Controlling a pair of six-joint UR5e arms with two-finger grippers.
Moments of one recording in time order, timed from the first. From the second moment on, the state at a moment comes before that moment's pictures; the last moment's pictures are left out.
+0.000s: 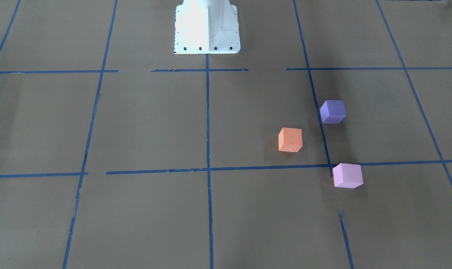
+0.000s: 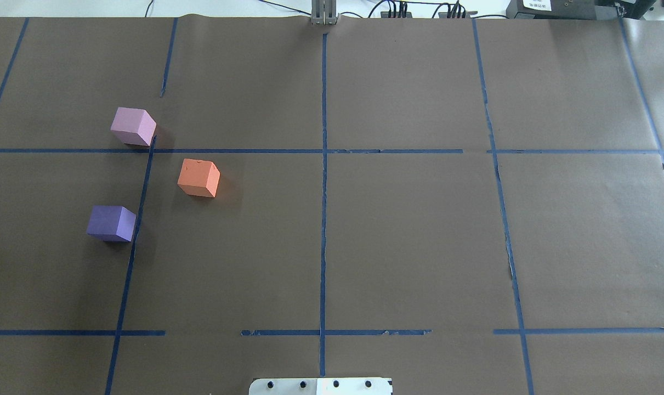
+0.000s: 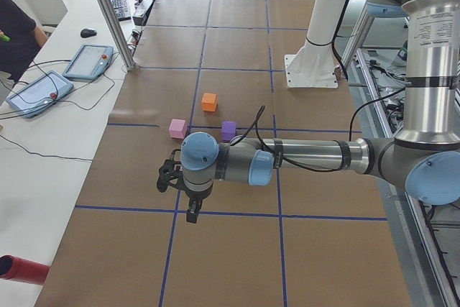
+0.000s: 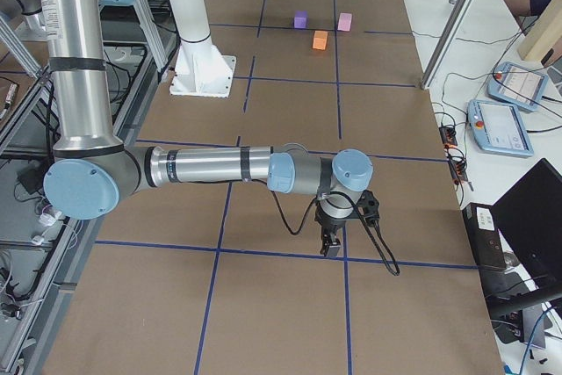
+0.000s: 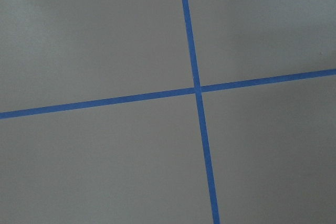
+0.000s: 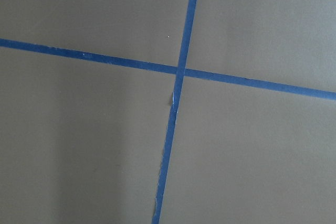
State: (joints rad) left arm -1.58 -1.55 -1.66 -1.68 -2.37 0.02; right arm 1.52 -1.51 1.59 -1.72 2.29 -0.16
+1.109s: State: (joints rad) left arm -0.98 -1.98 -1.66 -1.69 -2.30 -0.67; right arm 1.52 -1.51 1.59 -1.72 2.29 -0.16
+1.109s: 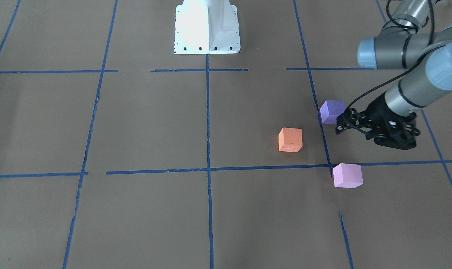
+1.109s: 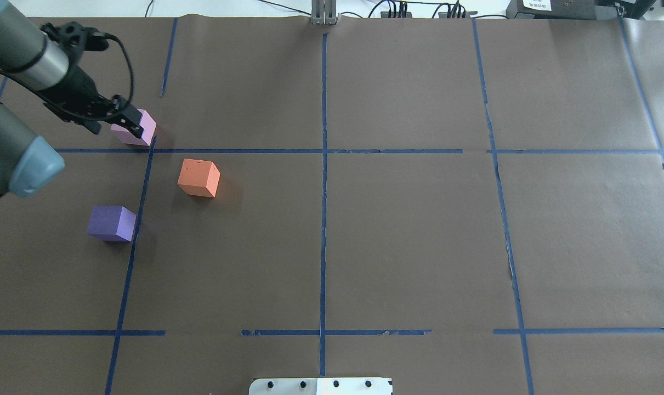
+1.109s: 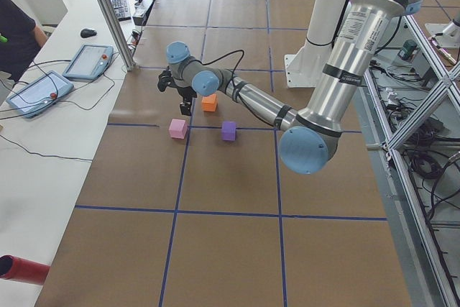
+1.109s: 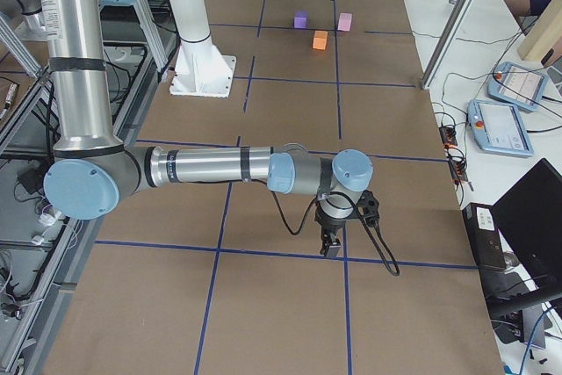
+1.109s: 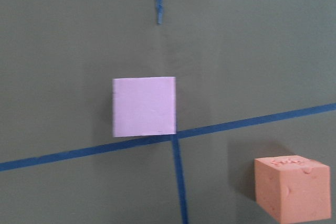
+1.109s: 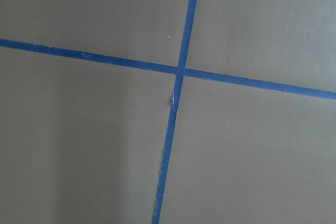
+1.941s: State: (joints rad) left arm -0.80 -2.06 -1.63 -1.71 -2.18 -0.86; right arm 1.52 -1.51 1.59 -1.72 2.29 -0.16
